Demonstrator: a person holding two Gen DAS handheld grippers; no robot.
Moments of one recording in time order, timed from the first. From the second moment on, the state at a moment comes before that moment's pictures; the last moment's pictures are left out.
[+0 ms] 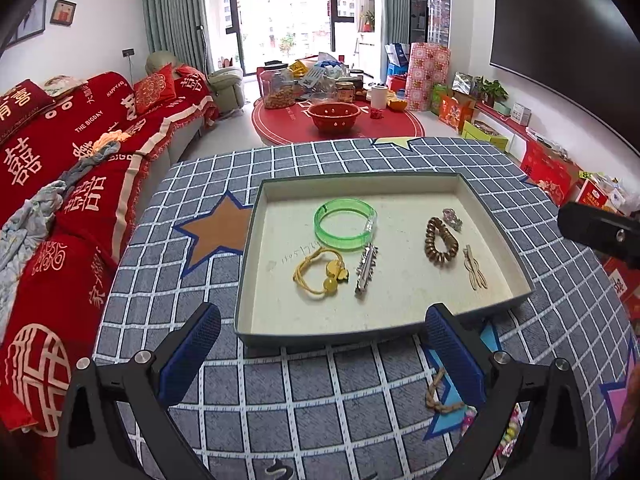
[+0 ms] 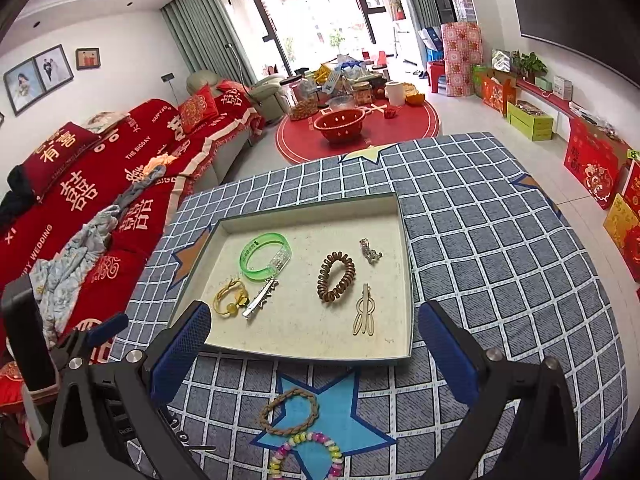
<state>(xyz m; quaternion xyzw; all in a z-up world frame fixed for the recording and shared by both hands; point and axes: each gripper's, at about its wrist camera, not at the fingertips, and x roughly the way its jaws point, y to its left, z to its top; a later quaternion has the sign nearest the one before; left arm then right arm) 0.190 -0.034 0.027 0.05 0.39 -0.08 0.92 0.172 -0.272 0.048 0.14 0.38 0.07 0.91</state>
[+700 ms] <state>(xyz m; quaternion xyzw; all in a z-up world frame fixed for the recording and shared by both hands) 0.091 -0.020 -0.002 0.06 0.41 -0.13 0.90 0.116 -0.278 0.015 0.15 0.45 0.08 0.88</state>
